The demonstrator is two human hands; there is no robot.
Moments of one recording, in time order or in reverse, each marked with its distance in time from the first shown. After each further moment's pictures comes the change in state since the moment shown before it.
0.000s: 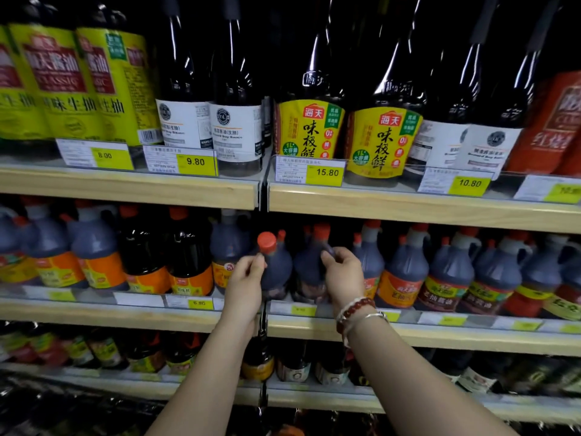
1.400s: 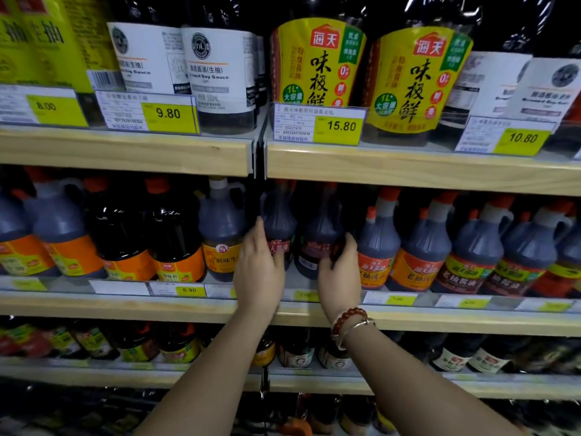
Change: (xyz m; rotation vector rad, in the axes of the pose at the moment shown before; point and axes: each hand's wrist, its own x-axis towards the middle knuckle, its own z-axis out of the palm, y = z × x) left_hand 0.039 -0.057 0.027 0.846 0.118 0.357; right_hand 0.004 0.053 0.025 -0.251 0.132 -0.157
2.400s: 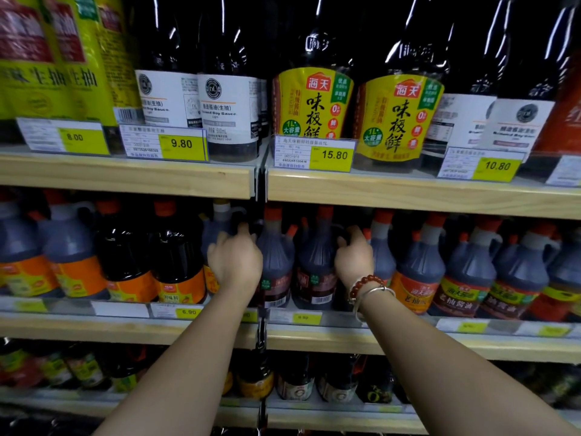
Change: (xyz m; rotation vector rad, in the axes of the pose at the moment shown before) left_hand 0.050 0.007 -0.038 0.322 0.036 -0.056; right_hand 0.054 -0.038 -0.030 -0.076 -0.056 -0.007
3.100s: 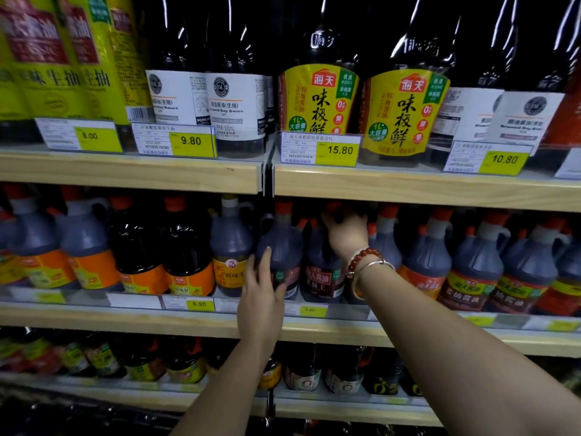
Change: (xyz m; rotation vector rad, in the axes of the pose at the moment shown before) left_hand -0.078 -0.018 0.040 -0.356 -0.075 0.089; right_hand 0.017 -0.027 0.010 -0.037 -0.110 -0.059
